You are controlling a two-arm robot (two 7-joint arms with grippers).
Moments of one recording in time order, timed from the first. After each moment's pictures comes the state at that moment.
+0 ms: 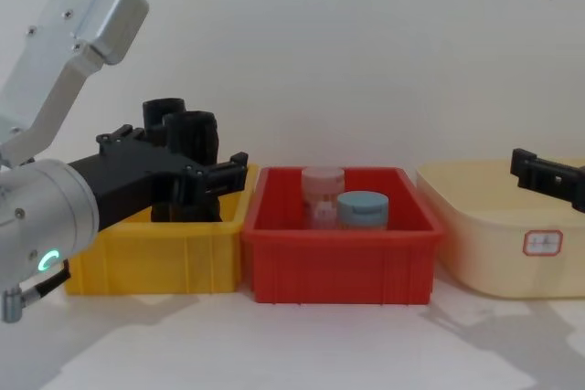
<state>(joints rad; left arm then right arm) -0.24 0.38 0.45 -1.63 -0.20 0.01 -0.01 -0.01 0.34 -0.23 -1.77 0.29 0.03 0.07</state>
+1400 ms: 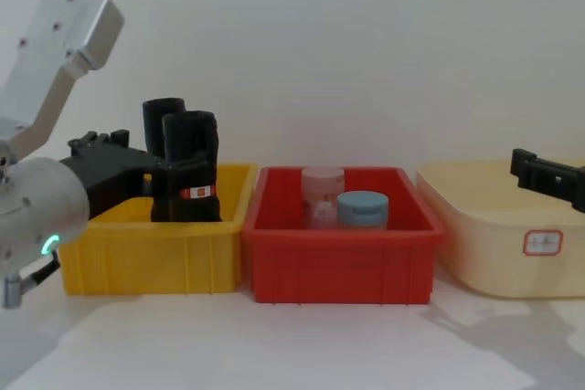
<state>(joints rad) -0.29 0.30 0.39 -1.51 -0.18 0.04 0.04 -0.01 0.34 -0.23 -1.77 0.29 0.03 0.07</state>
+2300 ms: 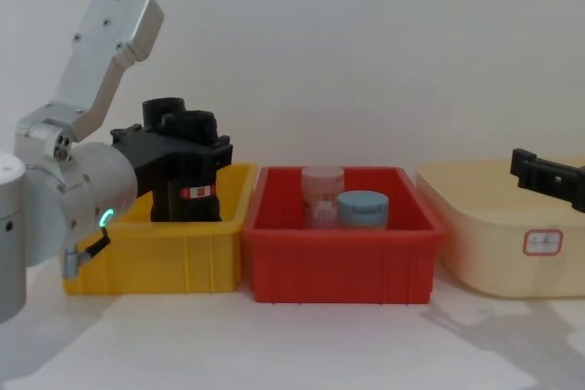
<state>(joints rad) -0.43 0.20 0.40 -1.33 -0.17 0.02 0.00 -0.01 0.34 -0.23 -1.77 0.29 0.03 0.07</state>
